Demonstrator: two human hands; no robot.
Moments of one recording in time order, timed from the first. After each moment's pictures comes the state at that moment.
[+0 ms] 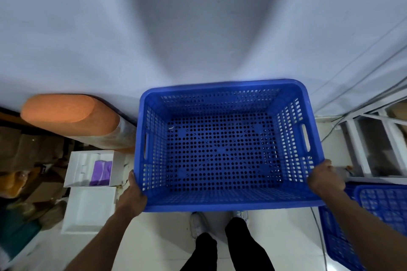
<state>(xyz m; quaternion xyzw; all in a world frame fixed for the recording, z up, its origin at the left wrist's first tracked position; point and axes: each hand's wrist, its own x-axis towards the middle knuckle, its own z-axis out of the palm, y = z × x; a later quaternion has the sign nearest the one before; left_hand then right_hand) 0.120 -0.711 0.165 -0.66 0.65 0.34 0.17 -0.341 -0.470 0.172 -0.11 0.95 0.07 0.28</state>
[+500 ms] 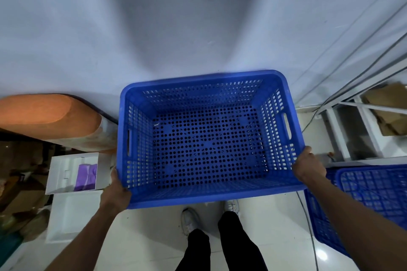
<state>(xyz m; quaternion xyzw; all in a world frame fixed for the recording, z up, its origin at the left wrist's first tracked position) 0.136 -0.723 0.136 -0.65 0.67 0.33 0.13 -0.341 -0.453 0.166 -0.15 0.95 0.06 0.28</state>
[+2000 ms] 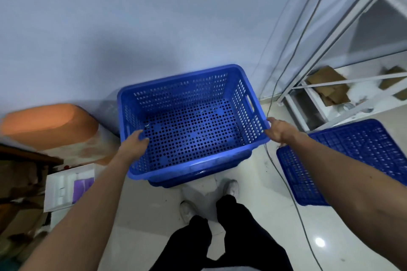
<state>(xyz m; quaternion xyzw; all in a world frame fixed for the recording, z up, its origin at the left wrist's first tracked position) 0.065 -0.705 0.286 -0.54 0.74 0.39 0.13 -0.276 -0.404 0.308 -0.22 0.92 0.00 0.32</state>
